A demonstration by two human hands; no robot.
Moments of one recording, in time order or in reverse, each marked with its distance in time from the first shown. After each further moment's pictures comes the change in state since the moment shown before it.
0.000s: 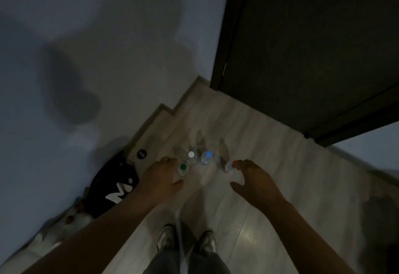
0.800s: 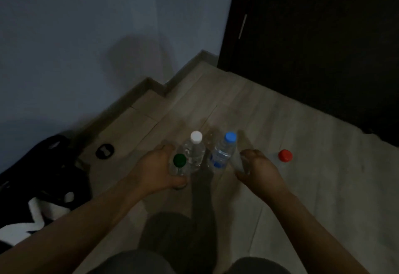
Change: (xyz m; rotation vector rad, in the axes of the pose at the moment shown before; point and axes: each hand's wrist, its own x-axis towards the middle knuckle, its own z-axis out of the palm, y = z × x) left_hand 0.272 -0.201 0.356 -0.190 0.221 0.068; right_hand 0.271 0.182 0.357 -0.054 0.241 0.024
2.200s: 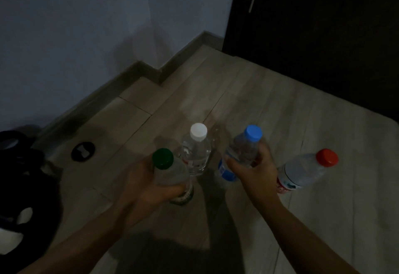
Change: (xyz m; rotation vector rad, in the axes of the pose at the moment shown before) left_hand 0.024 -0.036 0.063 -0.509 0.169 -0.036; right_hand 0.061 0.010 0.106 0.856 0.423 -0.033
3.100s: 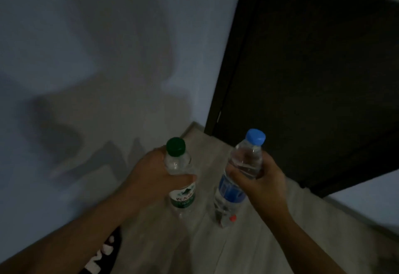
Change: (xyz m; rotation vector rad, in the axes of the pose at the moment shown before) left_hand -0.077 0.550 -0.307 -0.091 -0.083 0.030; right_hand 0.030 -0.602 -0.240 0.022 -0.036 -0.073
